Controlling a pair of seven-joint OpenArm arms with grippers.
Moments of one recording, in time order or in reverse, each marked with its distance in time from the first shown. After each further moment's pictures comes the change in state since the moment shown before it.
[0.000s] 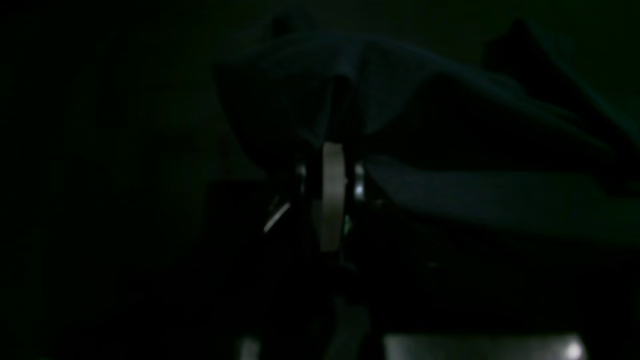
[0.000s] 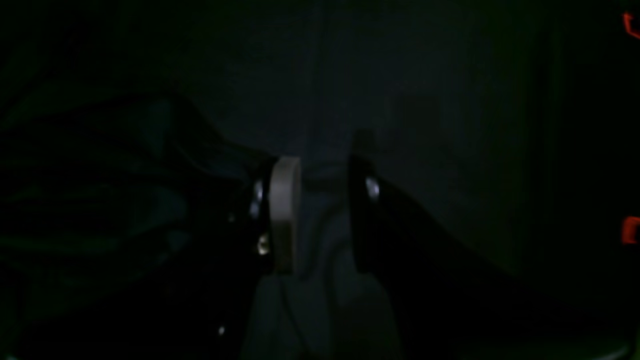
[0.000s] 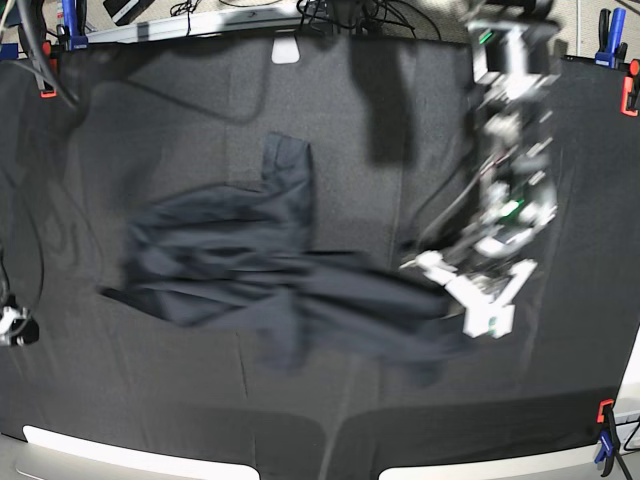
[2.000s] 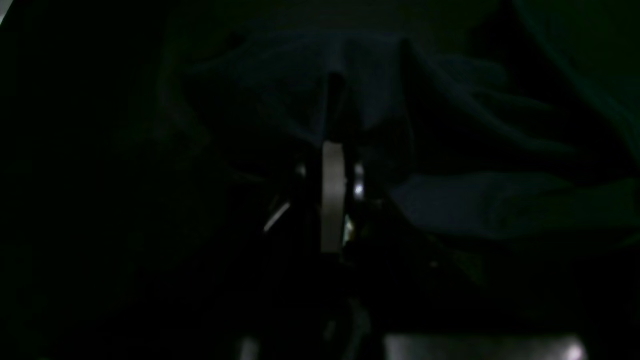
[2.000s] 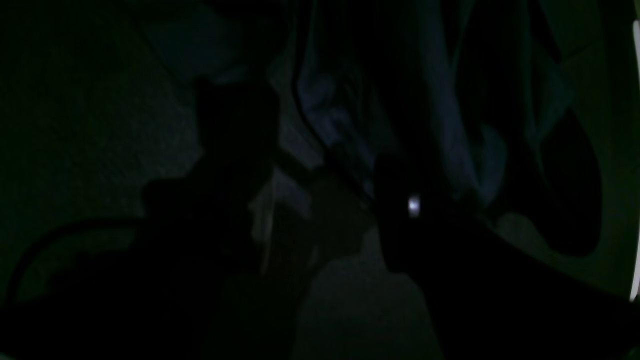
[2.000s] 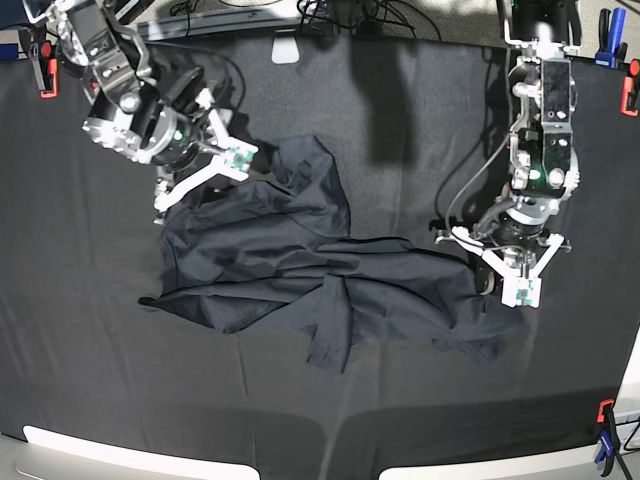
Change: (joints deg) left arm 5.2 -3.4 0.3 4.2 -1.2 1.9 -0.2; right arm -42.8 -15.5 -21.8 51.2 -56.2 0.8 24.4
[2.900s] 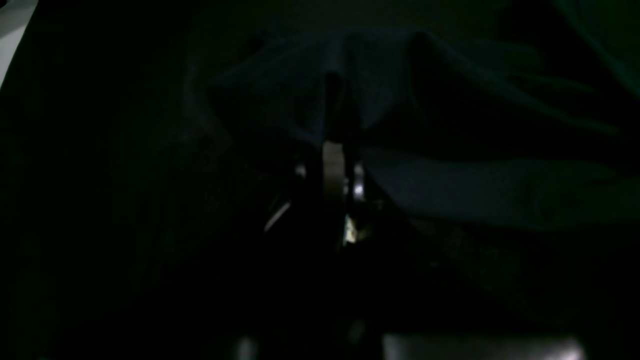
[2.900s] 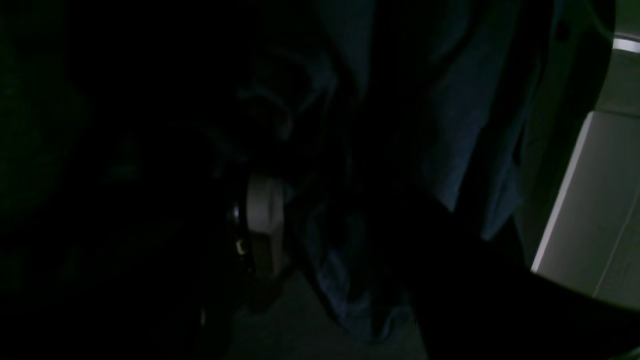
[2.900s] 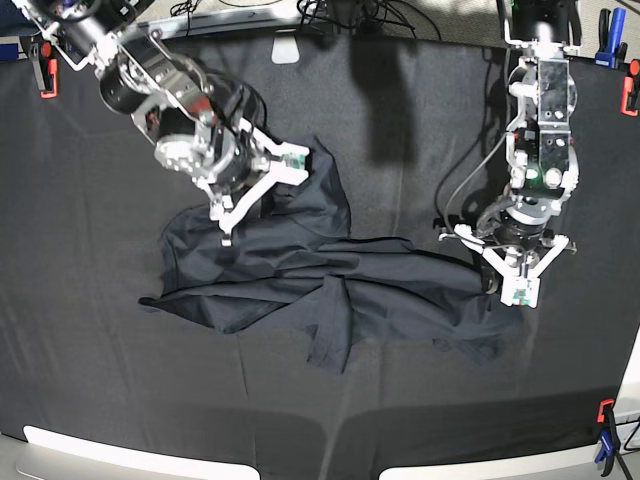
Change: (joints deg) left arm 0.0 0.0 0.0 0.0 5.4 0.0 0.0; right arm 14.1 -2.8 -20.9 -15.0 -19.3 -5.0 2.4
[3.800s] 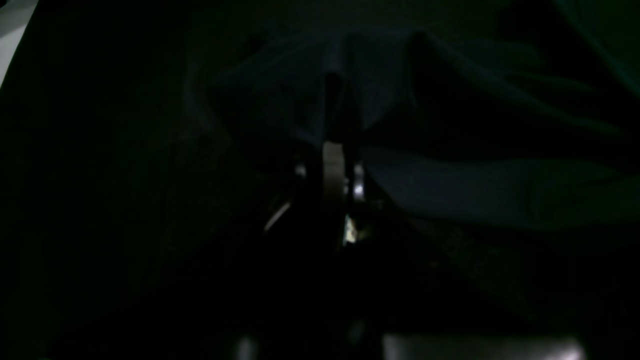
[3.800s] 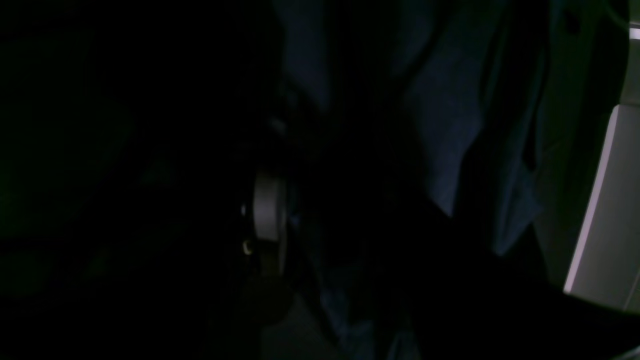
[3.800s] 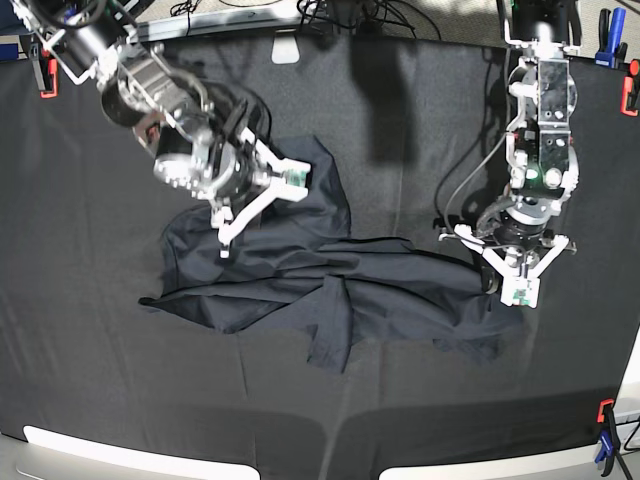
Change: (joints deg) left arm 0.0 0.0 0.0 0.0 0.0 0.0 0.0; right arm 4.5 -0.8 0.0 -4.2 7.0 -0.2 1.2
